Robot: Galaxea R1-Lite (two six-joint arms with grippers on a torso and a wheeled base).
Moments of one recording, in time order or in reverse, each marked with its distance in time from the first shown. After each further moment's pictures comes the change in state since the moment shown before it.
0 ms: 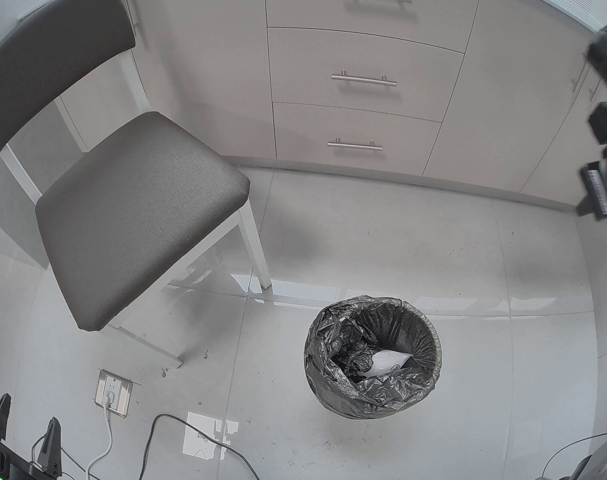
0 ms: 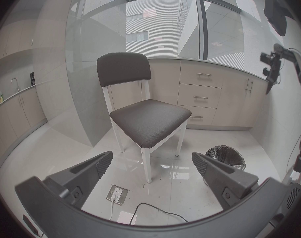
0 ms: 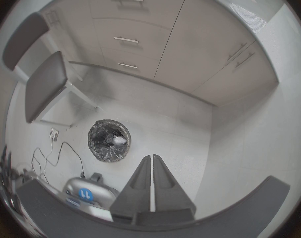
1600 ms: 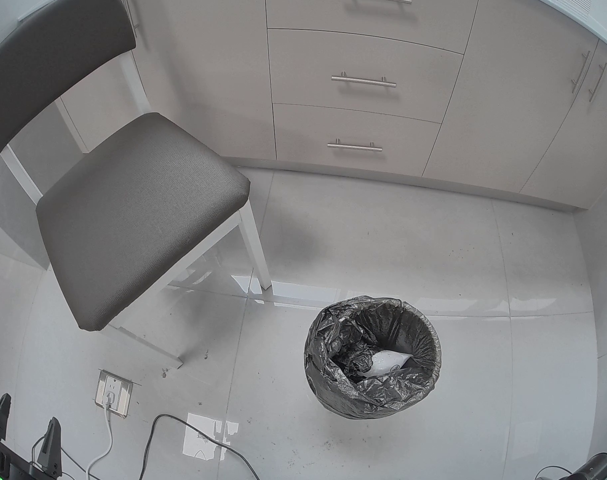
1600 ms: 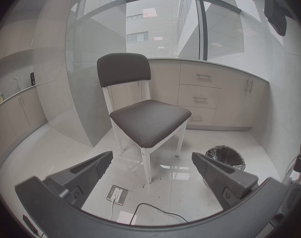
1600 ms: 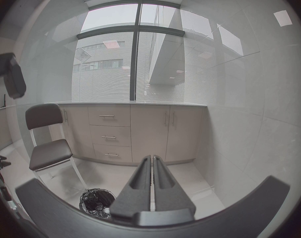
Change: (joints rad) left arm 0.000 0.000 0.000 0.000 0.000 0.000; right arm -0.473 -1.574 1.262 -0.931 0.232 -0.240
